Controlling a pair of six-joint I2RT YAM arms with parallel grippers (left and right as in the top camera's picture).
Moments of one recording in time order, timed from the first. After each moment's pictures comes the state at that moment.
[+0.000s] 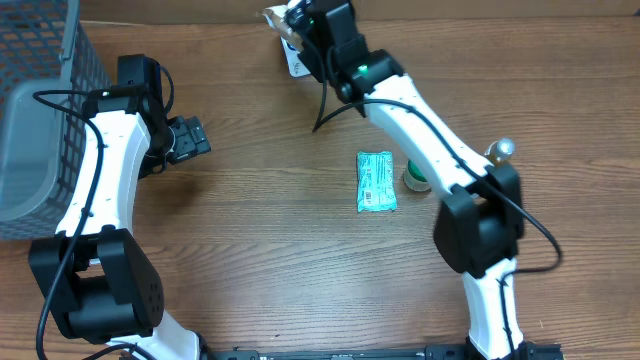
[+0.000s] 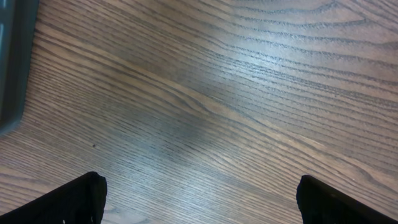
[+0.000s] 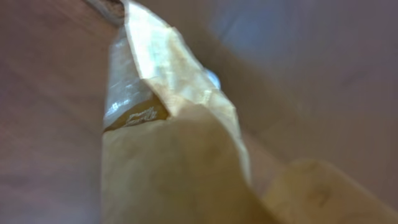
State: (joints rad) left arm 0.10 1.80 1.49 -1.07 -0.06 -0.34; right arm 0.51 2.20 2.07 -0.53 0.18 -0.29
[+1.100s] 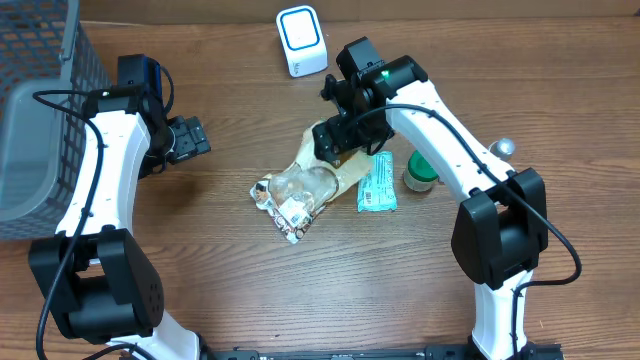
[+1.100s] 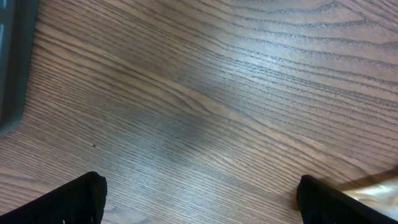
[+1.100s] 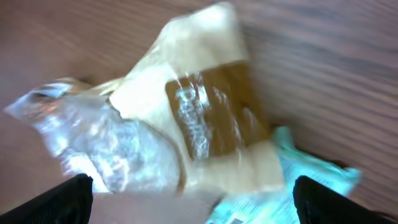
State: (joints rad) left arm 0.10 1.80 1.49 -1.07 -0.06 -0.34; right arm 0.46 2.12 1.88 -1.11 -0.21 0.06
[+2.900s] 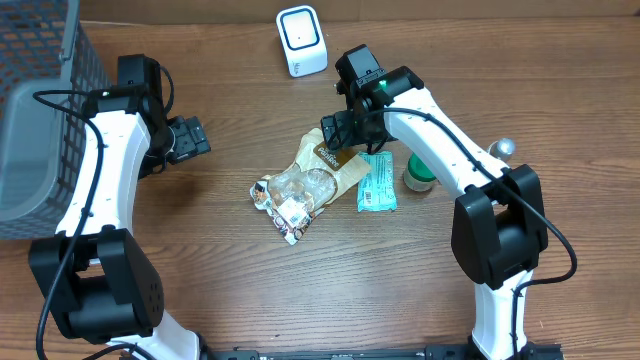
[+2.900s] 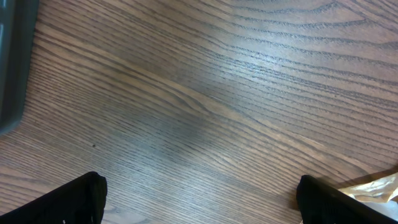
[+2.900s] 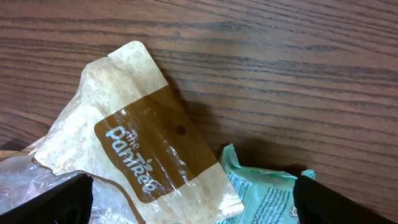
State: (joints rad) left arm 0.10 1.80 1.49 -1.07 -0.06 -0.34; right arm 0.46 2.12 1.80 -0.99 -0.05 0.23
